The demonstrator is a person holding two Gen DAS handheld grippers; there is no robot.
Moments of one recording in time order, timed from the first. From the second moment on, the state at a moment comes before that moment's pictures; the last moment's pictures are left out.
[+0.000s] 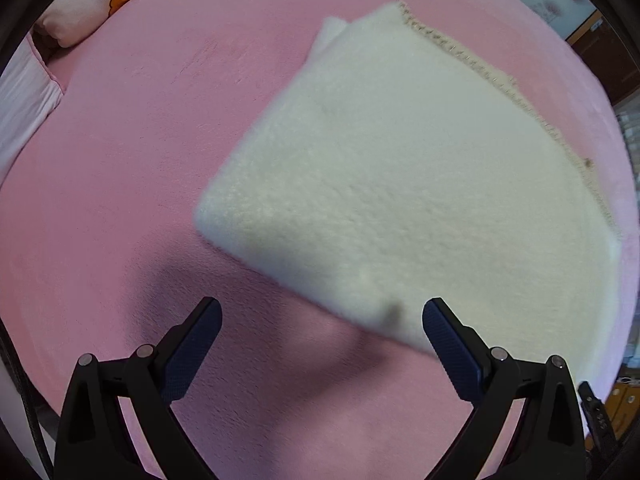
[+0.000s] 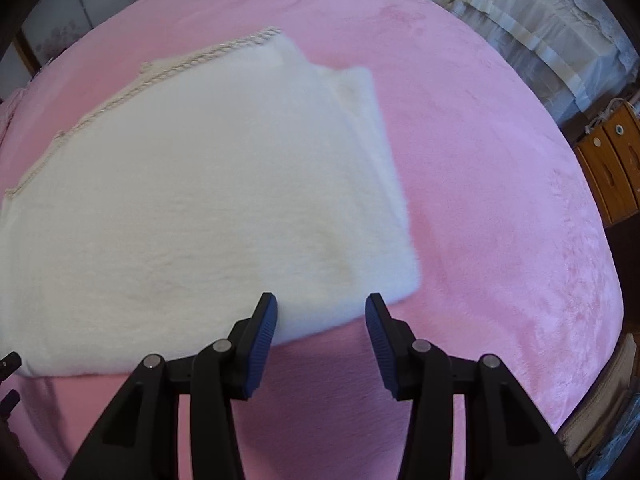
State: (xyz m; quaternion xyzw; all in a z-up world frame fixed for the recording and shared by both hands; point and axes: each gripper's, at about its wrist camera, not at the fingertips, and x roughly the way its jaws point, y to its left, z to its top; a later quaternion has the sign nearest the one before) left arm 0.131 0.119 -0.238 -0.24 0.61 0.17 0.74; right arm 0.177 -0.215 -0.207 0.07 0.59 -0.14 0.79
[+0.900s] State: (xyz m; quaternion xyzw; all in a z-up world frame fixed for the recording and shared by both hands) left arm 0.116 0.130 -0.304 -0.43 0.37 0.05 0.82; right arm 0.178 -0.063 -0.207 -0.01 0.46 0.04 0.89
